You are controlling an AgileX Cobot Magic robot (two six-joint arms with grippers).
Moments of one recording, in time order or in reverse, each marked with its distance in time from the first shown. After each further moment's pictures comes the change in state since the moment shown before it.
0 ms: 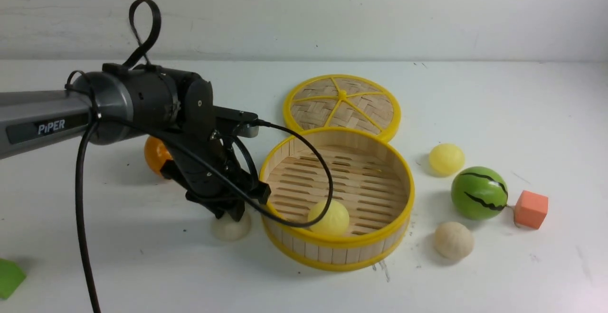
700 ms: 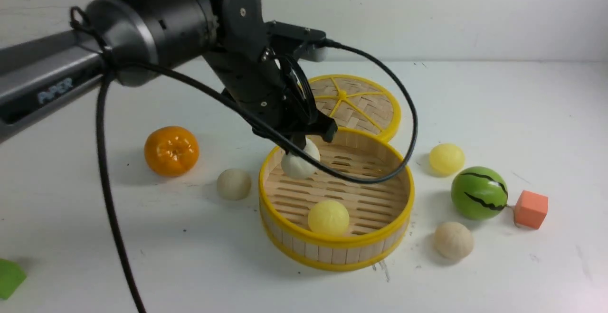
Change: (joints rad) right arm 0.000 0.000 0.000 0.000 0.000 0.000; left arm -0.142 0.011 -0.351 -0.030 0.177 0.036
